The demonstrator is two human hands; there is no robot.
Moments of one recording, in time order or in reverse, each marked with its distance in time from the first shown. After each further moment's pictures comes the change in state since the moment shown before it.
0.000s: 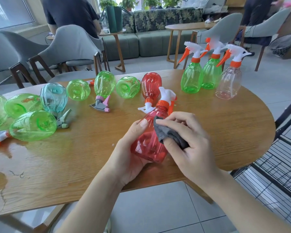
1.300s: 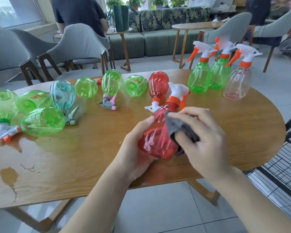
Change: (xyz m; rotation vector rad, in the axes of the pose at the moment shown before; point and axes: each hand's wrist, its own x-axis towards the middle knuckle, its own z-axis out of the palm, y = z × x) left_hand 0.003 0.000 0.002 -0.067 -0.025 0.000; right_hand 0.008 0.005 -0.003 -0.135 0.035 -0.062
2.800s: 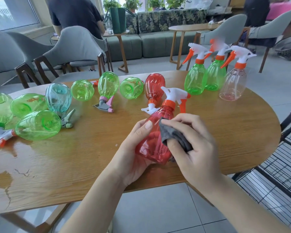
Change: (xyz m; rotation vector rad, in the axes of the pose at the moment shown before) left_hand -0.003 -0.001 -0.003 0.081 0.016 0.012; right_hand -0.009 -0.014 0.004 0.078 0.022 0.087
